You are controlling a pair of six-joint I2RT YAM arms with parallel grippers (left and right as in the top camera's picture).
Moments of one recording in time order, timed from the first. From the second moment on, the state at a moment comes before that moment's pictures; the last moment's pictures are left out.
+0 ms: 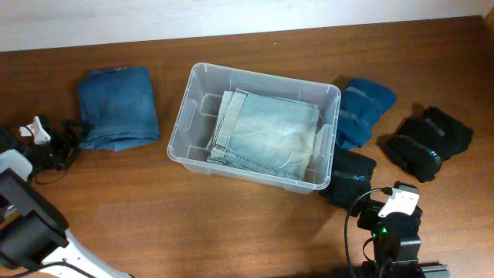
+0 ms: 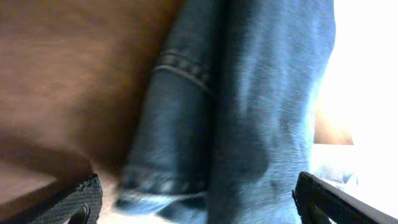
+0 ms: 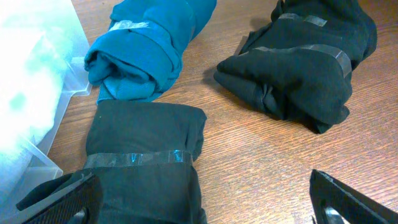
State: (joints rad) left arm 0.65 2.16 1.41 -0.46 0.81 -0.12; right arm -0.03 0.02 0.17 -0.68 0.26 0.19
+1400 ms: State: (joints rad) left arm 0.52 1.39 1.49 -0.68 1.05 -0.09; right arm -0.03 0.02 0.17 -0.68 0.26 0.19
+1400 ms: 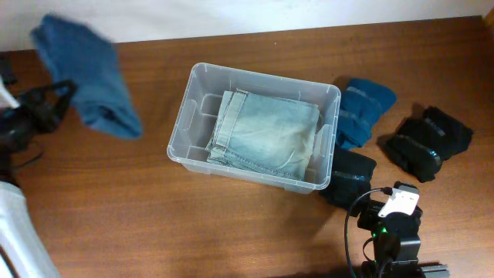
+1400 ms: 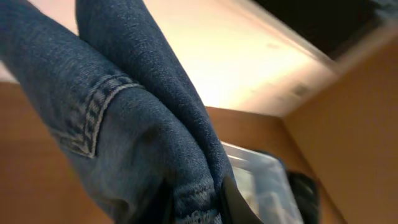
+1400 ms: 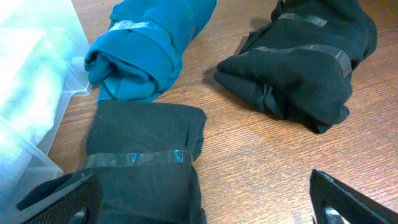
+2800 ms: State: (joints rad) left arm -0.30 1.66 1.49 -0.54 0.55 -0.27; right arm -0.03 0.02 0.17 -0.68 0.26 0.19
